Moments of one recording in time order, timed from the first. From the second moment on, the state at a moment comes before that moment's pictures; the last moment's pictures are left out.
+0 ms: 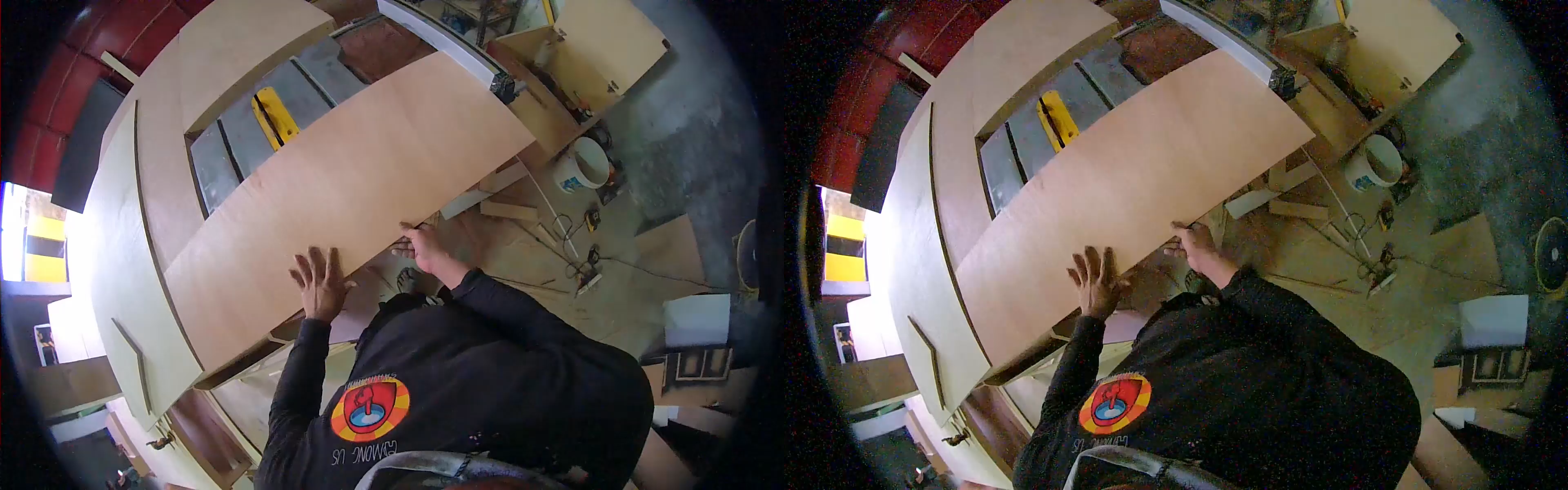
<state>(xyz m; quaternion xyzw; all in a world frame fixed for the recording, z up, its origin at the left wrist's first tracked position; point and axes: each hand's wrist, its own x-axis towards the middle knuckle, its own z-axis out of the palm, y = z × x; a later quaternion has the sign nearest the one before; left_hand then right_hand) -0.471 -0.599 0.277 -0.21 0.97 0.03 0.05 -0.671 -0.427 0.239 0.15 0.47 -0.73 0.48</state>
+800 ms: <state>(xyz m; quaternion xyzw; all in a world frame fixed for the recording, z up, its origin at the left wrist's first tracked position) -0.495 -0.614 0.287 -0.20 0.98 0.06 0.08 -0.871 -0.384 0.318 -0.62 0.77 0.04 0.16</state>
